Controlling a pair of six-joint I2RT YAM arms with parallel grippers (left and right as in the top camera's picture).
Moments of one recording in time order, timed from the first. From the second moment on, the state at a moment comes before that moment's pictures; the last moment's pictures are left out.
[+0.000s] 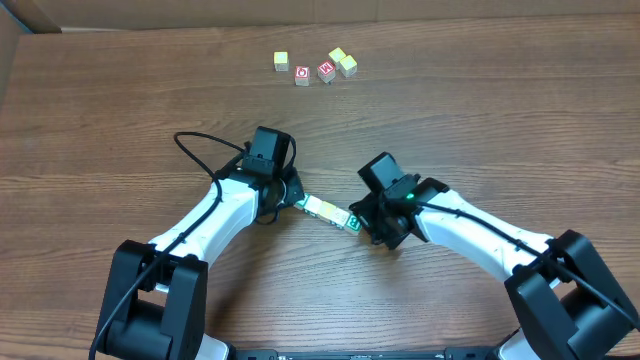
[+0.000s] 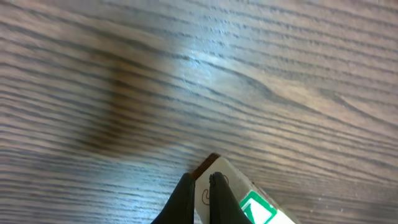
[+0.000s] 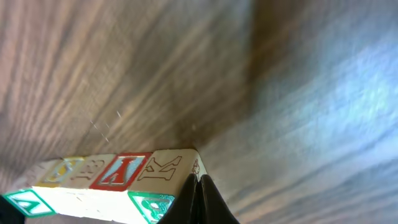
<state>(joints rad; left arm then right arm) -0.31 1.67 0.93 -0.47 0.04 -0.63 0.66 1.72 0.96 -0.52 -0.18 1.52</state>
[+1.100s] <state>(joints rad) -0.31 1.67 0.93 -0.42 -0.02 -0.63 0.86 1.72 0.96 -0.47 -0.20 1.95</state>
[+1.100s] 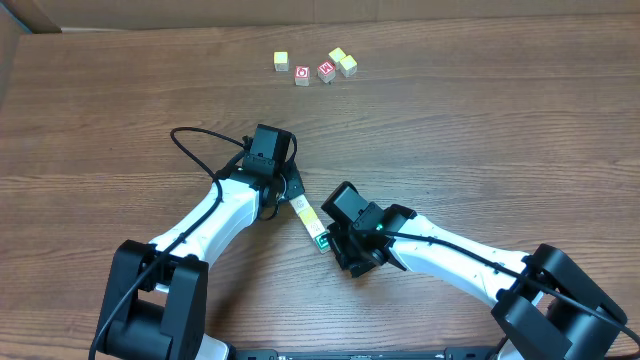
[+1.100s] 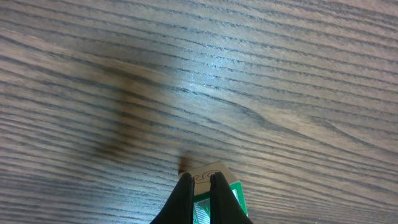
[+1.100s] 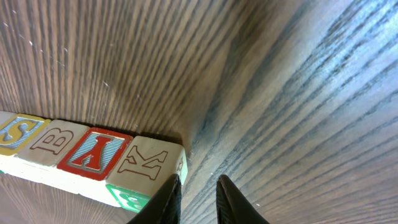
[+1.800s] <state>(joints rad) -0.31 1.71 0.93 -0.37 -0.01 -0.63 0.92 1.72 0.96 -0.46 -0.20 2.03</state>
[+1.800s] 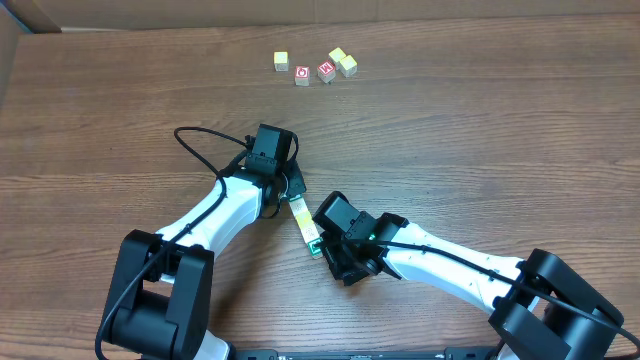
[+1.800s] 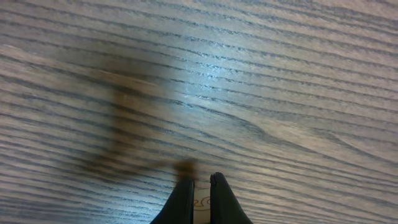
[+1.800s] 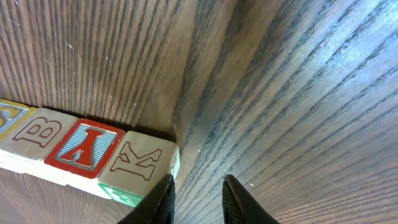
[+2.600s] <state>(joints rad) -0.31 1.72 0.93 -0.32 0.00 -0.63 0.92 1.72 0.96 -0.52 -0.20 2.03</state>
